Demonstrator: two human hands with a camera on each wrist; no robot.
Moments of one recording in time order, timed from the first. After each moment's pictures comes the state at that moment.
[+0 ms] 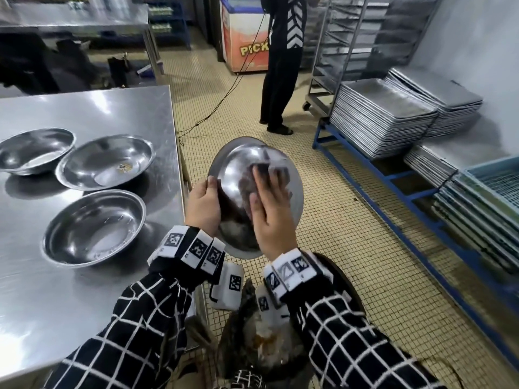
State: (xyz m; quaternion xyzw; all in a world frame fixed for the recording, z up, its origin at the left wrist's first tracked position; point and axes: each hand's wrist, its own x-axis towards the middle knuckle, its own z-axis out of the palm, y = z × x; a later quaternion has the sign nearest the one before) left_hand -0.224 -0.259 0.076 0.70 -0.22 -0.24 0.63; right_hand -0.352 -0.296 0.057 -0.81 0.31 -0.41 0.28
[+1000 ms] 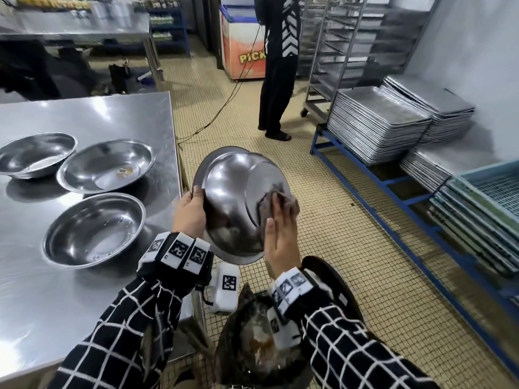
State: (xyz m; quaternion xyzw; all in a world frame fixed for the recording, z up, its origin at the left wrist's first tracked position) left_hand -0.212 -0.244 0.073 0.70 -0.16 -0.26 0.64; right_hand -0.376 -0.297 -0.001 -0.80 0.38 -0.37 0.29
